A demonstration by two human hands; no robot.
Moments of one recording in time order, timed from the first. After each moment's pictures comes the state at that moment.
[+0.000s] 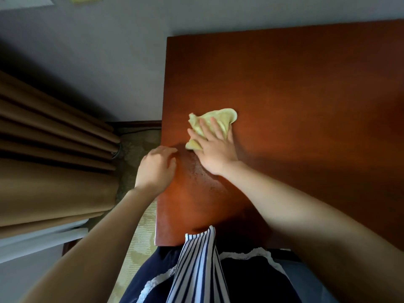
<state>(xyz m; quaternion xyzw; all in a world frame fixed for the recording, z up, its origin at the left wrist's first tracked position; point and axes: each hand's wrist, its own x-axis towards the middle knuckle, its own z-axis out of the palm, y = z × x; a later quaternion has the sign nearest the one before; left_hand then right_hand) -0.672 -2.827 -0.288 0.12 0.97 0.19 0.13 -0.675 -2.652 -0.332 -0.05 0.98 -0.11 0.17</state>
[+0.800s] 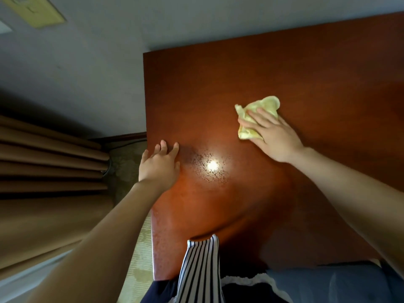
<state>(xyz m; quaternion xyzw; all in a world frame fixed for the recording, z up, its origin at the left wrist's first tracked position) -0.735 -2.776 -0.292 0.20 0.94 -0.08 0.27 -0.679 -2.477 -0.329 -0.02 0.99 -0.10 0.12</state>
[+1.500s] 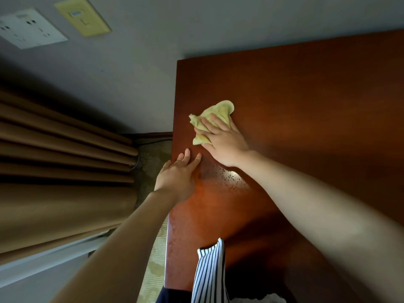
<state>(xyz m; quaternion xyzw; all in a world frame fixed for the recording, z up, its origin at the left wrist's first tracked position) -0.742 -2.785 -0.287 0.18 0.93 -0.05 0.33 -0.780 -2.617 -0.339 -0.15 0.97 -0.13 0.13</state>
